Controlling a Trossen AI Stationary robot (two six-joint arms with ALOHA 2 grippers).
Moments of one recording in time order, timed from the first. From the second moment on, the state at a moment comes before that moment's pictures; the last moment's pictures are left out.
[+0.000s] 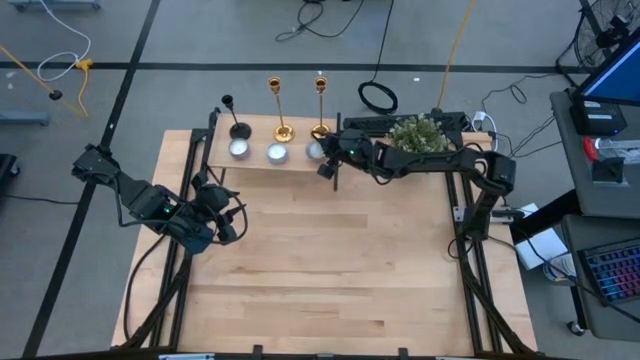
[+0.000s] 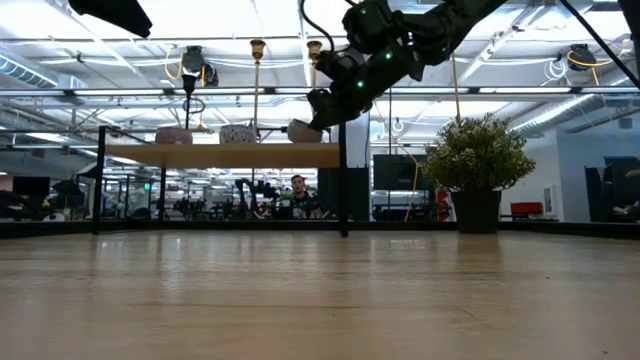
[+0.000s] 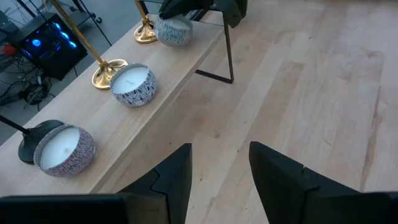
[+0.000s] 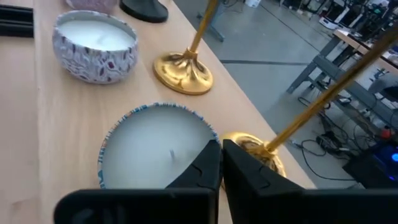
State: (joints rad) left arm -0.56 1.00 1.07 -1.15 -0.86 -0.77; right arm -0.32 1.77 1.21 0.19 0.34 -0.24
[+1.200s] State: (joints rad) left arm -0.56 1.00 1.07 -1.15 -0.86 -0.79; right arm -0.16 1.59 1.20 0.14 0.34 -0.31
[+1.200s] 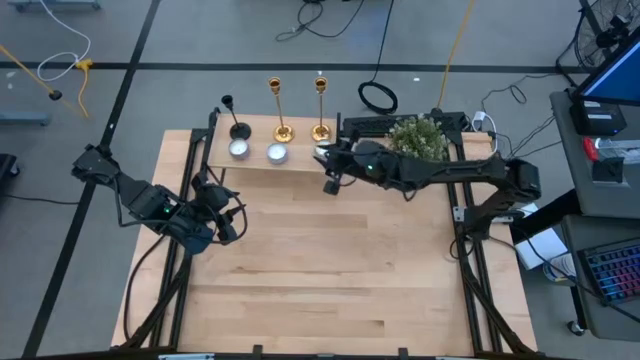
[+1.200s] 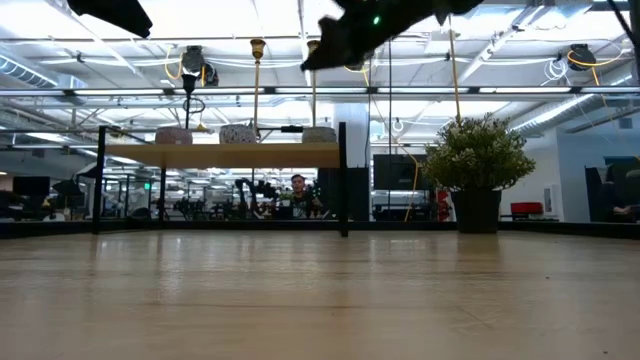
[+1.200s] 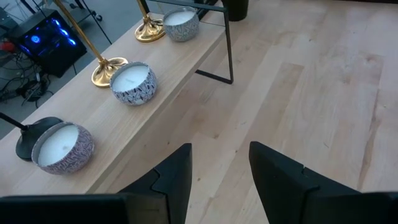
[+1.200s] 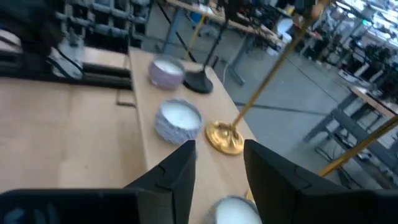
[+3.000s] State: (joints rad) left arm -0.42 0.49 0.55 -0.30 -0.60 -0.05; right arm 0.24 0.27 0.06 0.37 0.29 -0.03
